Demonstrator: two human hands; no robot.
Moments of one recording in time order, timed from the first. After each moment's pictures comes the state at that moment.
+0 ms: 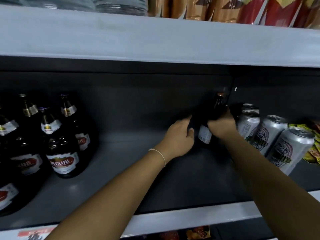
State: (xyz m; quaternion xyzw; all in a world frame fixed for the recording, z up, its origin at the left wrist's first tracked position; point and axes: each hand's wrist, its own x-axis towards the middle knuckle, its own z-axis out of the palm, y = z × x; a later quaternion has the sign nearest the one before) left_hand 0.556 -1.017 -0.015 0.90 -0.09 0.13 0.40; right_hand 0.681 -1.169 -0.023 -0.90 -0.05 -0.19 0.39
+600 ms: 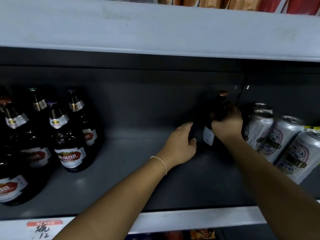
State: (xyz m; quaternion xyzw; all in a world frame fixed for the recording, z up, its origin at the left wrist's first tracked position) left_hand 0.554 -1.008 -0.044 0.91 -0.06 0.12 0.40; right_hand 0.681 -1.155 -0.037 -0.85 -0.06 -0.27 0.44
